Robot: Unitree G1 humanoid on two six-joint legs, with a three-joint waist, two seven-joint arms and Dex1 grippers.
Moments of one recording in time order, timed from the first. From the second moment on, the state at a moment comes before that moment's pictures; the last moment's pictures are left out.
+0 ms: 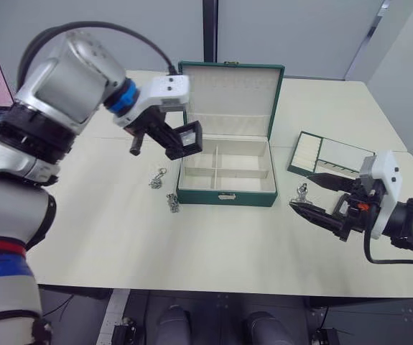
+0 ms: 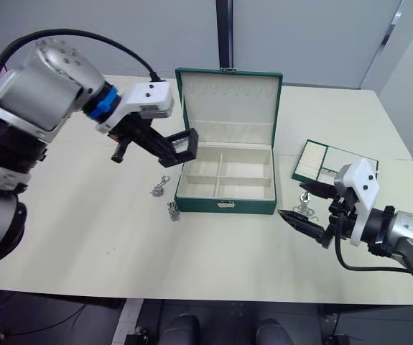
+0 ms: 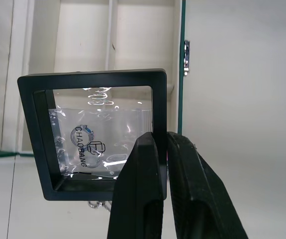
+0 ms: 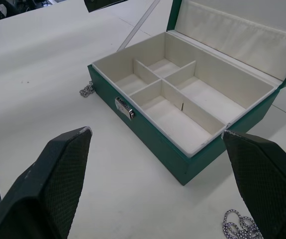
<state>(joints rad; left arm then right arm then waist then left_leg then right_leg) -1.50 0.85 -0.74 0.44 -0.17 0.58 -1.61 -0.10 -0.89 -0.37 -0.69 0.94 0.89 0.61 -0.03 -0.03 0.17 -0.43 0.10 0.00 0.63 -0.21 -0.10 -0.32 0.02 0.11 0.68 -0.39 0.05</state>
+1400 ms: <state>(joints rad) -1.54 0.19 -0.48 1.30 0.26 0.06 -1.25 0.07 -0.85 -0.49 -0.76 0.85 0.84 0.49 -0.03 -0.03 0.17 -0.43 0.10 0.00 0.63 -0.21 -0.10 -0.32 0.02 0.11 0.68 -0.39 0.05</state>
